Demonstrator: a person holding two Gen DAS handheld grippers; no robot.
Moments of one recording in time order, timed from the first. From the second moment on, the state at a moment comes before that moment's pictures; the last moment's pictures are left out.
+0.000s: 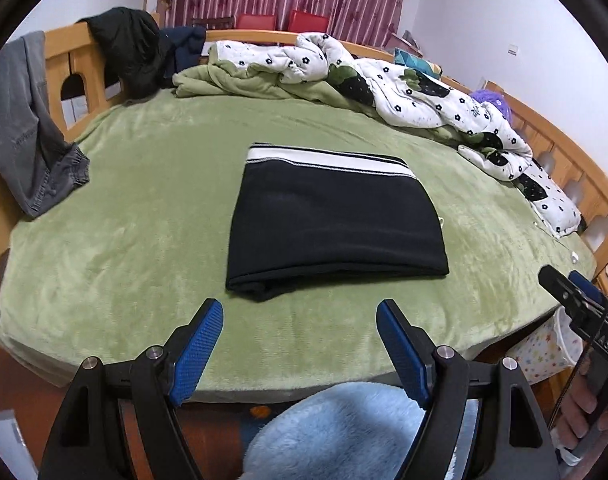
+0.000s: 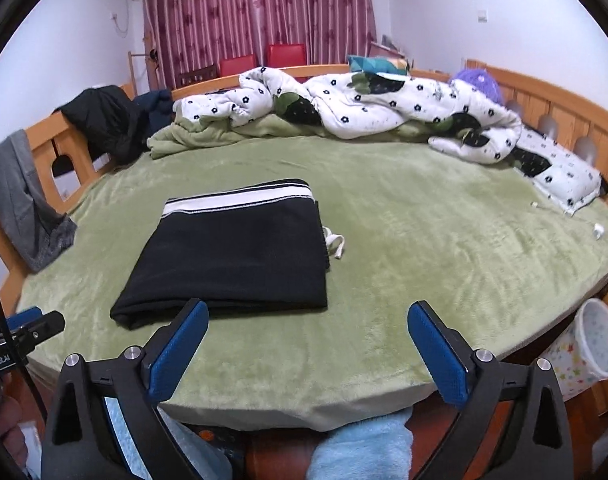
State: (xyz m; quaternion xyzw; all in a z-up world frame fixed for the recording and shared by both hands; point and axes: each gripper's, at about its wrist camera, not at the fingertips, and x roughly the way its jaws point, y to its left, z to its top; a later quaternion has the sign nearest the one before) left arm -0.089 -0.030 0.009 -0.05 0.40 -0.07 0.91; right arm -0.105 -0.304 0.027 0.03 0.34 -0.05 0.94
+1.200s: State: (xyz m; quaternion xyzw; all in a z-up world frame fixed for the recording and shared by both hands) left arm -0.105 -0.029 0.024 -0.03 0.37 -0.05 0.93; right arm -0.123 -0.289 0.032 0.02 0.34 -0.06 0.94
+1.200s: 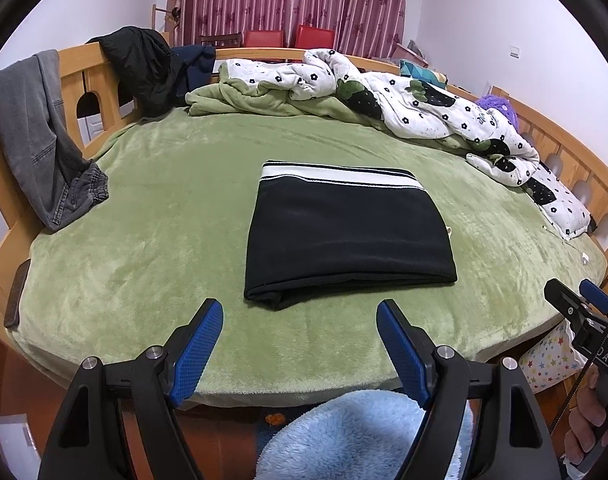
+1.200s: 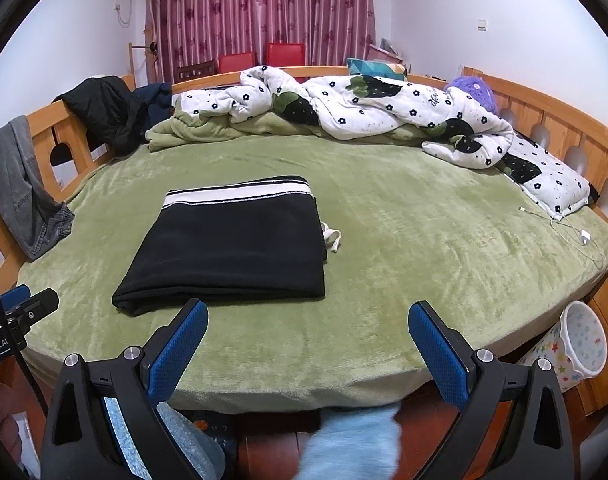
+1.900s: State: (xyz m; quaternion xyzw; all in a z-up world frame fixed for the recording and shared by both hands) left arm -0.111 -0.030 0.031 -0.03 0.36 -0.05 0.93; right arm -0.133 -0.292 0.047 0.02 0.33 -0.07 0.94
